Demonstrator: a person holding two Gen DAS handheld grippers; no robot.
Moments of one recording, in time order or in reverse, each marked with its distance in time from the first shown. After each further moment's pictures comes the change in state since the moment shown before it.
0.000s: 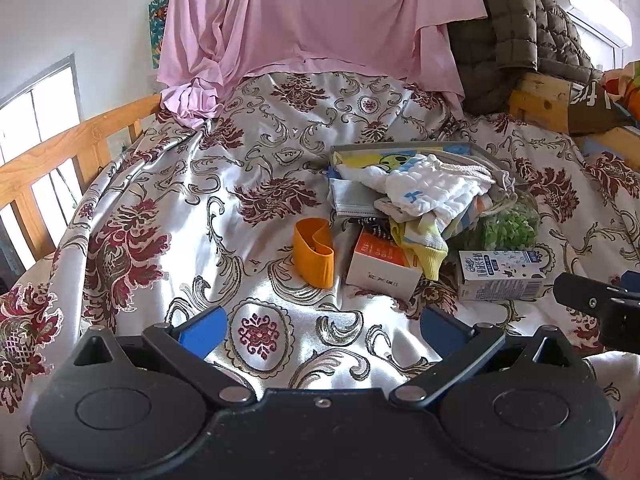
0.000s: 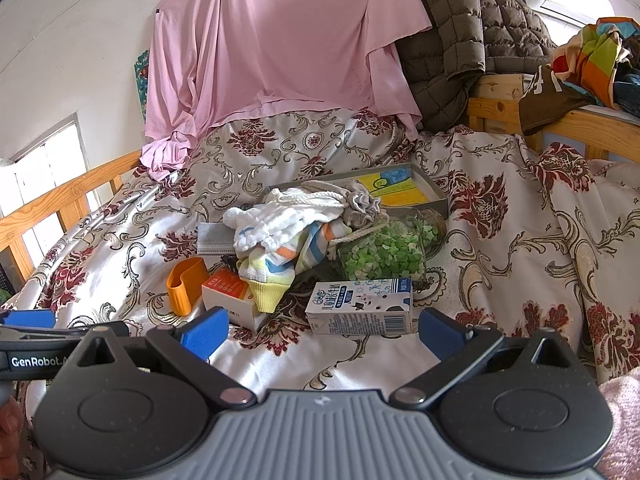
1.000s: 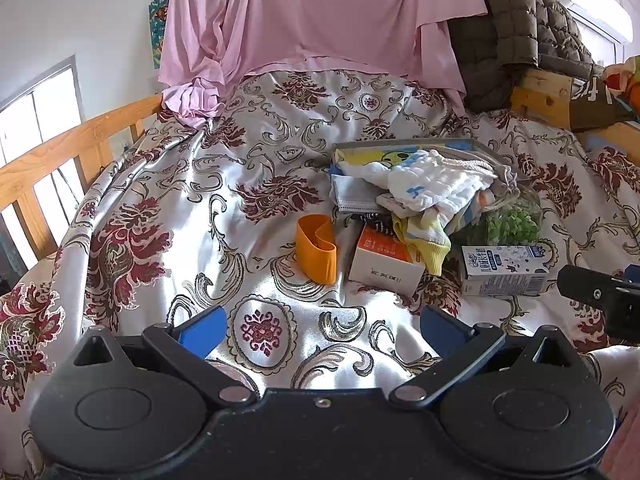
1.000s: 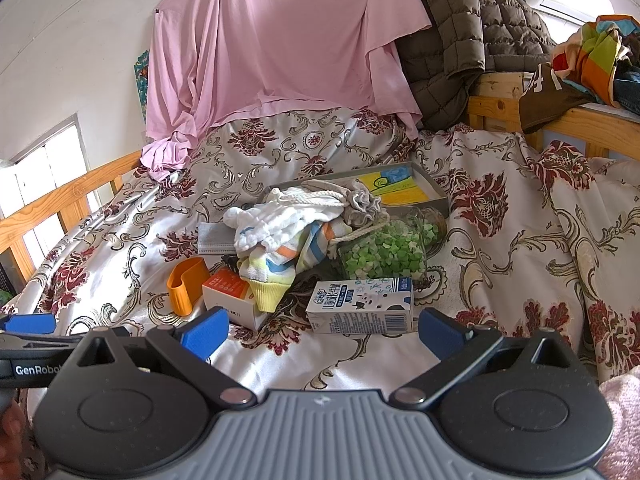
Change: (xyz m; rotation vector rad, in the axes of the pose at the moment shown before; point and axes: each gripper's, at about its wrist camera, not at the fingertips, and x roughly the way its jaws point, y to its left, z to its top) left arm -0.001 0.001 -0.002 0.009 0.003 0.008; right arm 0.000 0.000 0.000 0.002 0.002 0.001
